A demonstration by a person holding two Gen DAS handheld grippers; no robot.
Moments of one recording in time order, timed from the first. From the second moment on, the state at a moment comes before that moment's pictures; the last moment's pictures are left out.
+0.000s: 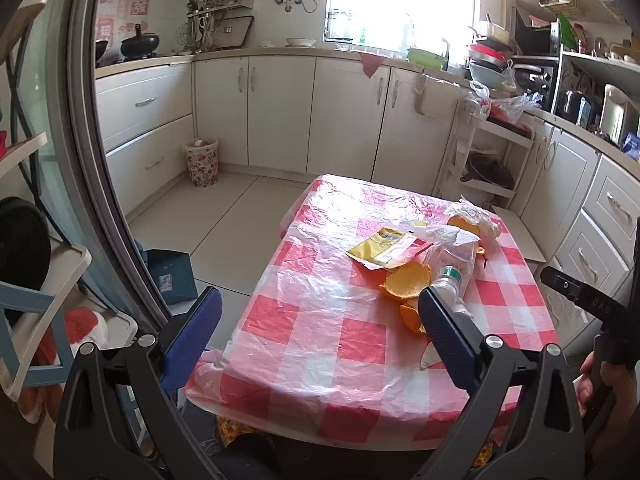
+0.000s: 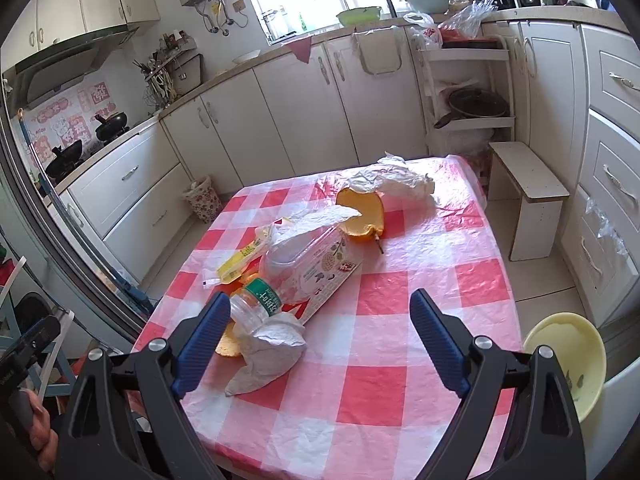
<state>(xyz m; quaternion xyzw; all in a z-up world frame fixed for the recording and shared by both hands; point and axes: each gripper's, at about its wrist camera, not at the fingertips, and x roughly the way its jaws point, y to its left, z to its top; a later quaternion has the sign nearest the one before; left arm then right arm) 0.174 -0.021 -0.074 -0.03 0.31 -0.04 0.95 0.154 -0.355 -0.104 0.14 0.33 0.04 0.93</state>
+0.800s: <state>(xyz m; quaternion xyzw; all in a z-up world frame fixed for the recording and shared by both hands) 0.168 -0.004 -0.069 -0.05 0.31 -0.04 0.95 0.169 -0.321 -0.122 0.12 0.38 0.06 0.92</state>
